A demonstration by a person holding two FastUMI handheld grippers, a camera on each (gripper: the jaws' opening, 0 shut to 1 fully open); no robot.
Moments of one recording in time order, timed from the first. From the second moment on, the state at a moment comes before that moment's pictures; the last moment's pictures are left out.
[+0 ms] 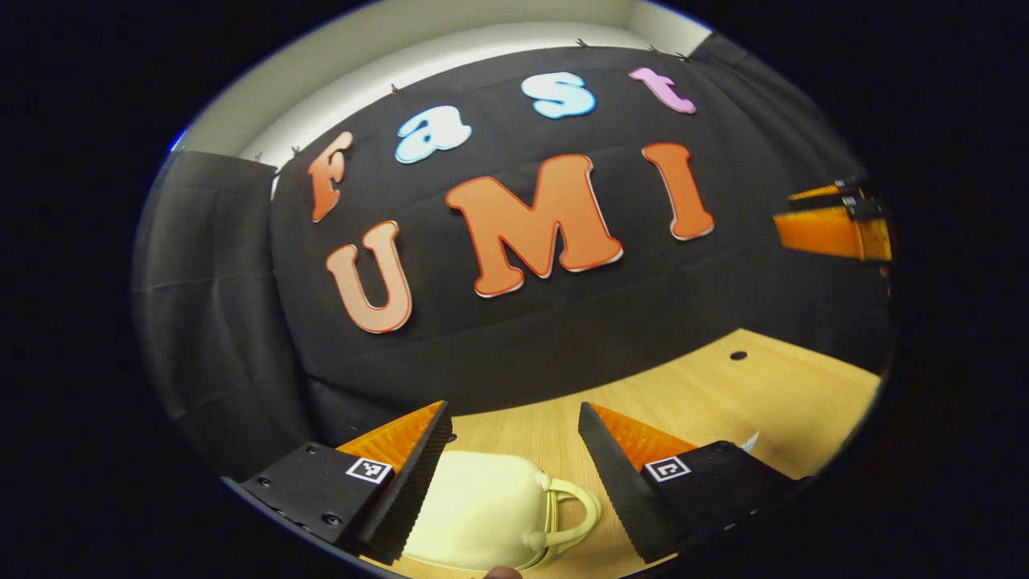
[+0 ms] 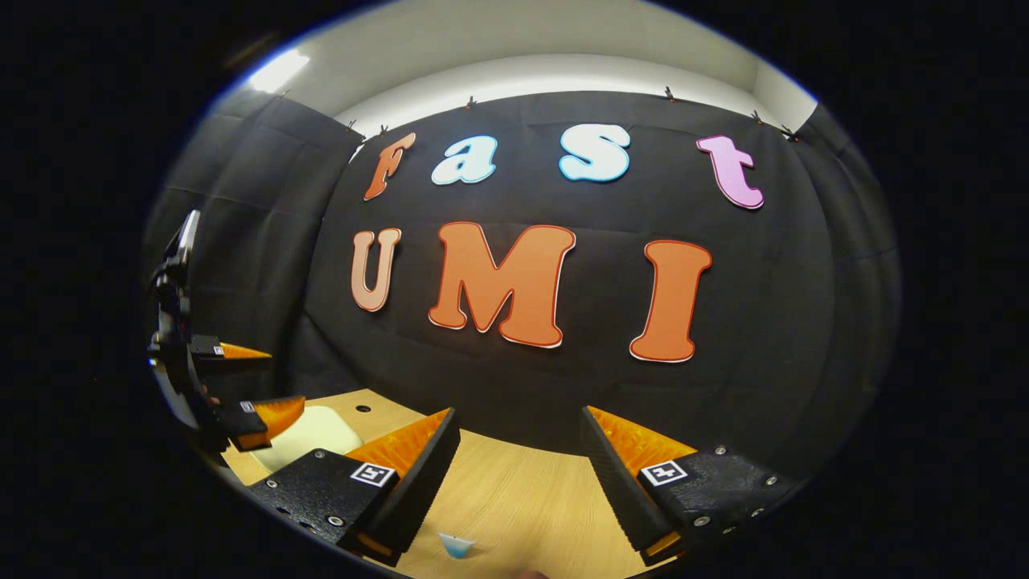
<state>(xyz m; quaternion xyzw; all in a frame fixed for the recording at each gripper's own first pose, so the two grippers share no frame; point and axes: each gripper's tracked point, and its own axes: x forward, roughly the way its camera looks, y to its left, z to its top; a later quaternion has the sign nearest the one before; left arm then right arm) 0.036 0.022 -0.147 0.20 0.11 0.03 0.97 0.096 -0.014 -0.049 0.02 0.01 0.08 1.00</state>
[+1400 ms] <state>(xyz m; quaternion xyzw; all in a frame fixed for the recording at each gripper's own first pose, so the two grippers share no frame) 0.005 0.039 -0.373 0.58 0.24 -0.13 0.77 0.080 -0.033 -0.085 0.01 0.06 0.01 1.00</state>
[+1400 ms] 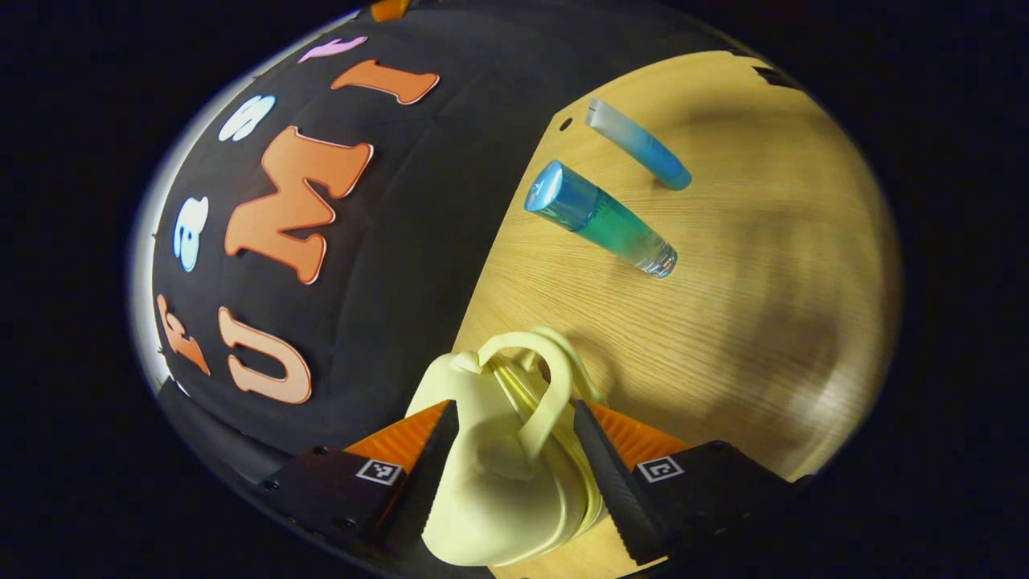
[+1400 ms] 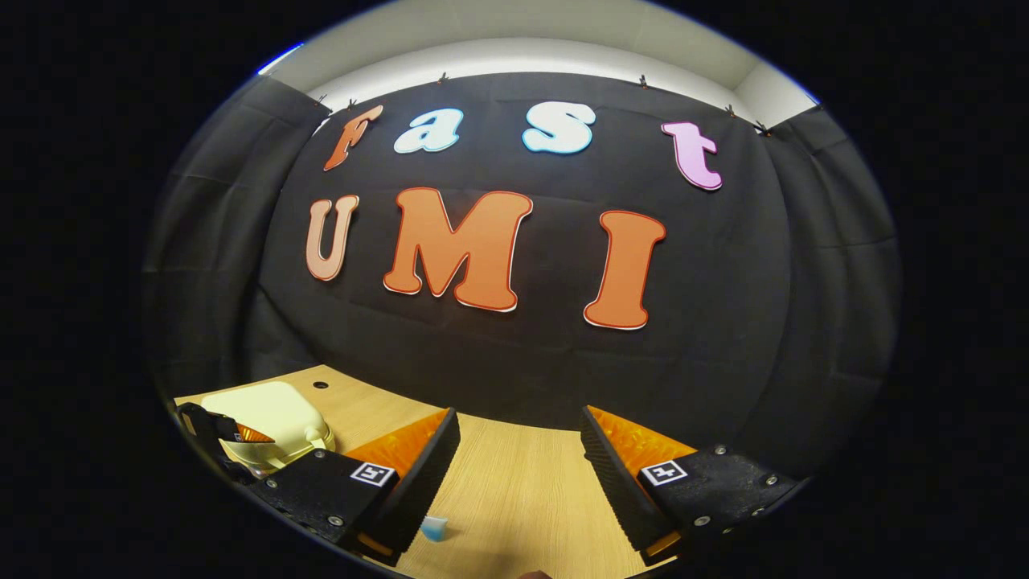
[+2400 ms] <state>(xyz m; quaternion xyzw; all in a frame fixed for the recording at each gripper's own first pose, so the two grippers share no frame) 0.059 0.067 -0.282 0.48 0.21 -0.09 0.85 0.097 -0.014 -0.080 0.01 0.06 -0.01 1.00</state>
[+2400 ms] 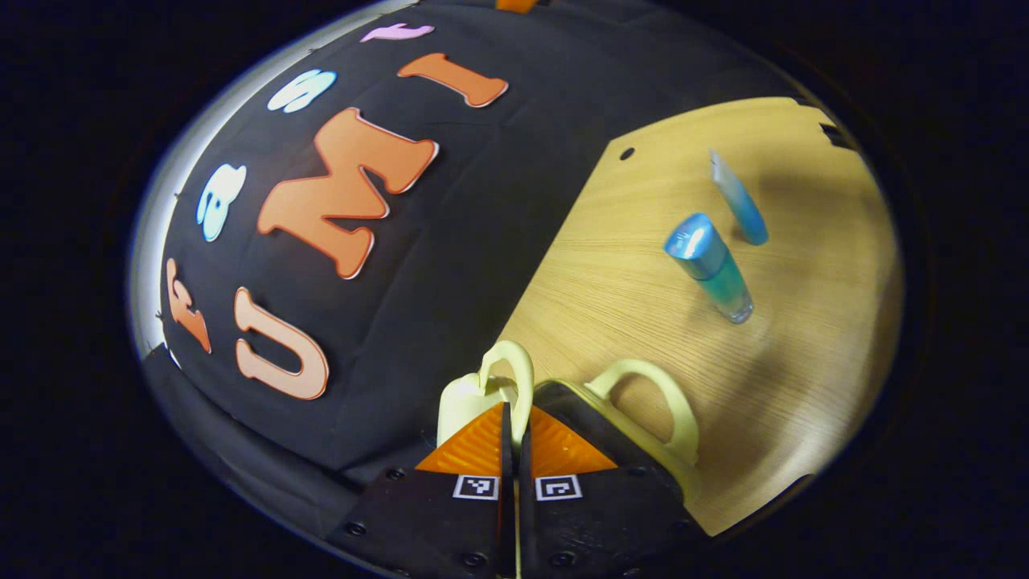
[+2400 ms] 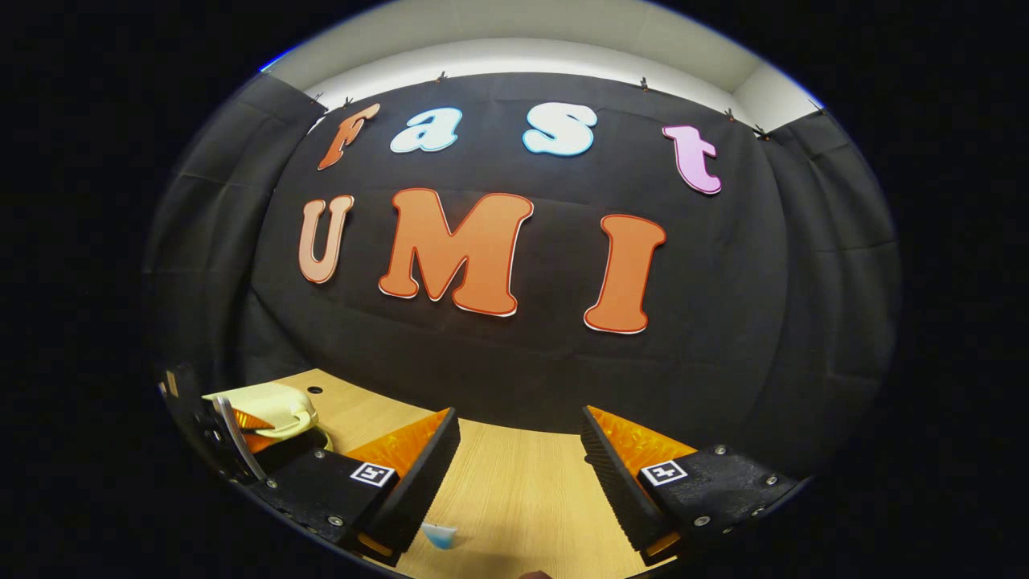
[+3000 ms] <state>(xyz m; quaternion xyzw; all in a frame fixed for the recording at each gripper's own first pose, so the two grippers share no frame) 0.089 0.202 -0.173 0.33 0.19 0.03 0.92 0.124 0.045 -0.068 0.00 0.06 0.02 1.00</state>
